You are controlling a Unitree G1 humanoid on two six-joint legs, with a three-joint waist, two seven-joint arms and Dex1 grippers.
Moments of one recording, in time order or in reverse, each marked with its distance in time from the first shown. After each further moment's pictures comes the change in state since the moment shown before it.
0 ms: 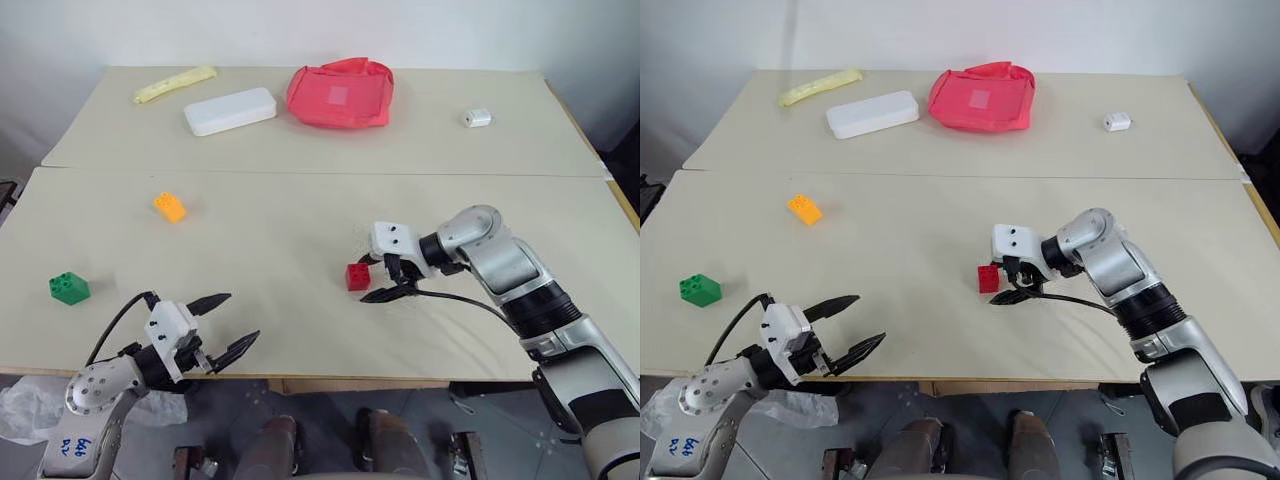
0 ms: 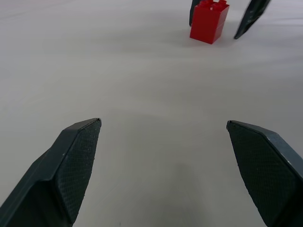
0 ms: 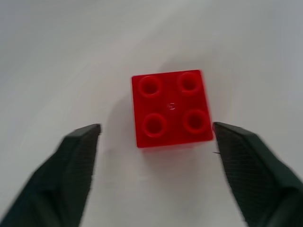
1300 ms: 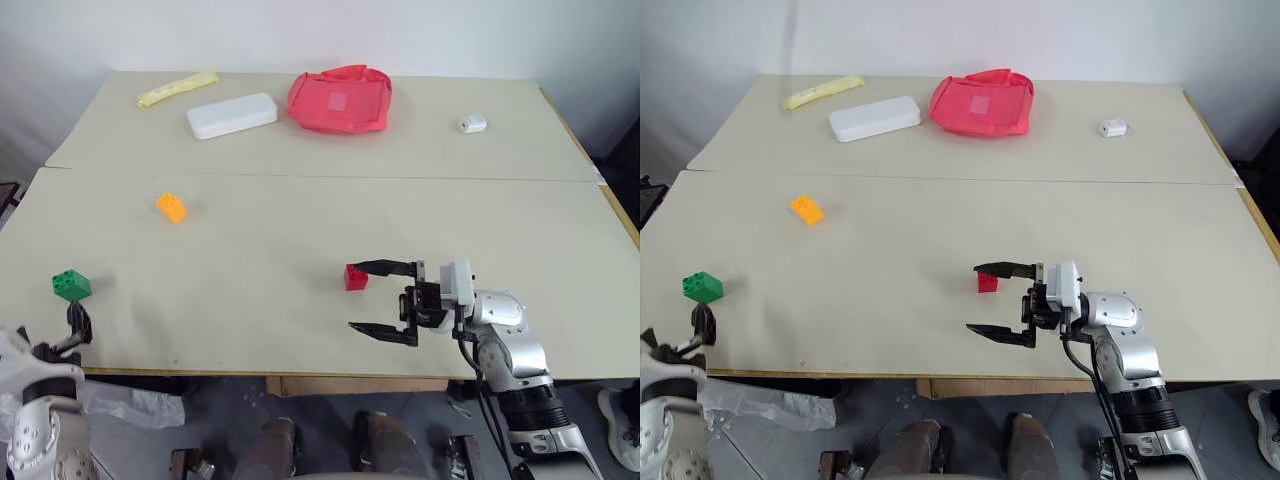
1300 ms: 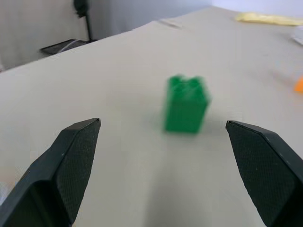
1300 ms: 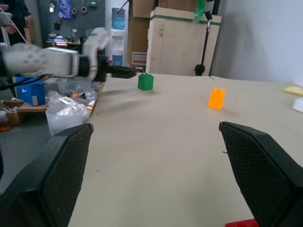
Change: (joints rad) left arm -0.080 -0.286 0.475 0.009 -0.098 0.231 0.871; right arm 0.536 0.232 -0.309 -0.223 0.462 -0.467 -0.001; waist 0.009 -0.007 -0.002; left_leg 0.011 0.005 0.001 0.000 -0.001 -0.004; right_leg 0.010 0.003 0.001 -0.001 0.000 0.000
